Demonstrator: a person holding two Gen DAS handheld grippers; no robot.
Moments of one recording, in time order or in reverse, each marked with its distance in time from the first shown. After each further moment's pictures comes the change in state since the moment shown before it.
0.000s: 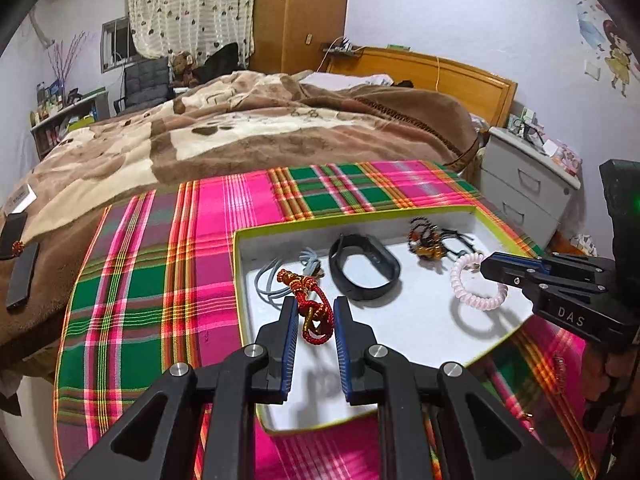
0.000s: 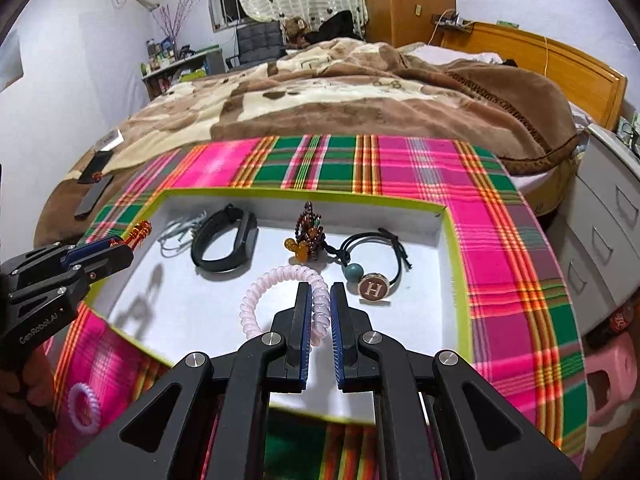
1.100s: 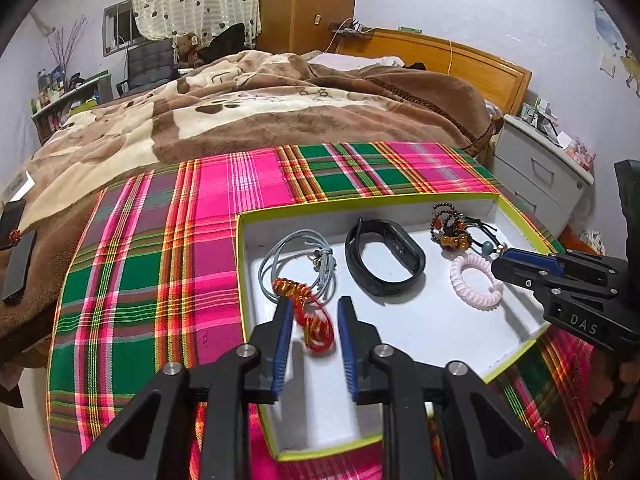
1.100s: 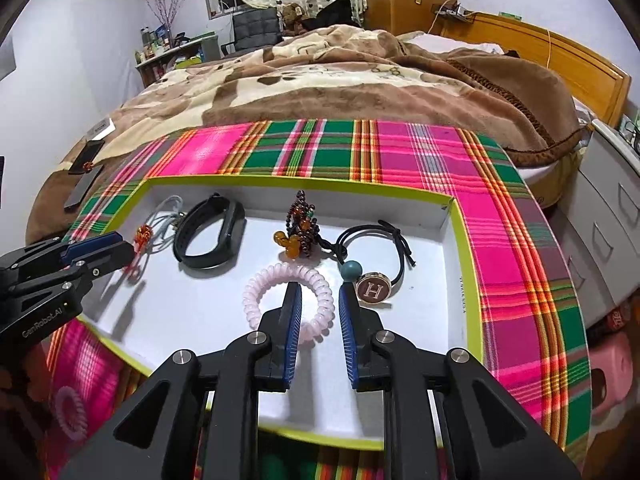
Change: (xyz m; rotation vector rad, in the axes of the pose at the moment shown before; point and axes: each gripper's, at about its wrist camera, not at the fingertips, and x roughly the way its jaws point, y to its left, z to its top) left arm 0.019 0.007 0.001 -0.017 0.061 0.013; right arm 0.011 0.001 0.003 -0.008 0.037 -0.020
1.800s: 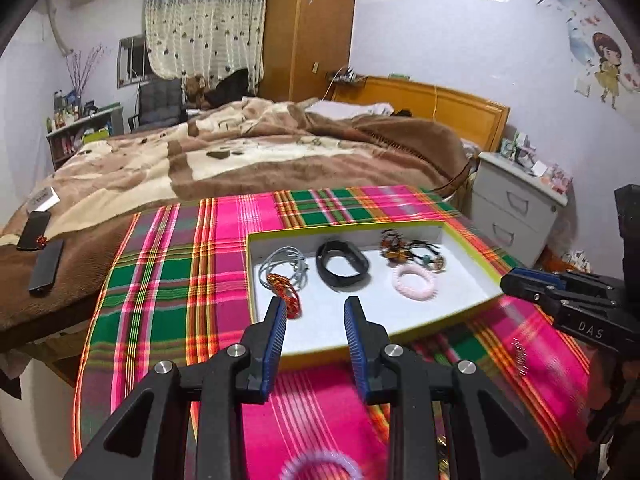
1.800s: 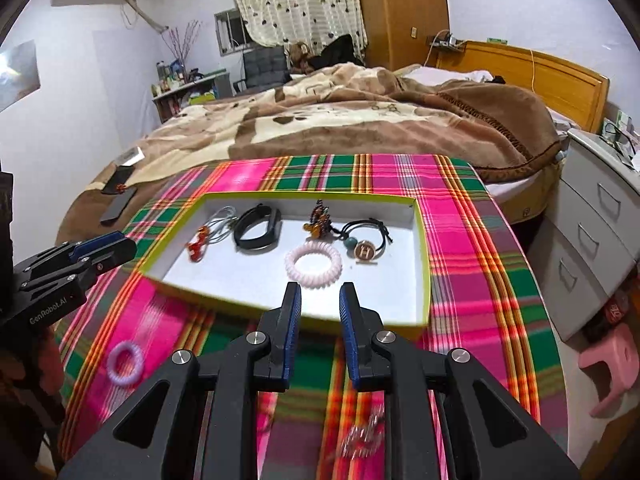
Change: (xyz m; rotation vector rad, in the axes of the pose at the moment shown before) left arm -0.106 -0.024 -0.041 -0.006 -0.187 -0.007; right arm -0.096 0.004 -0.045 0.017 -0.143 0.041
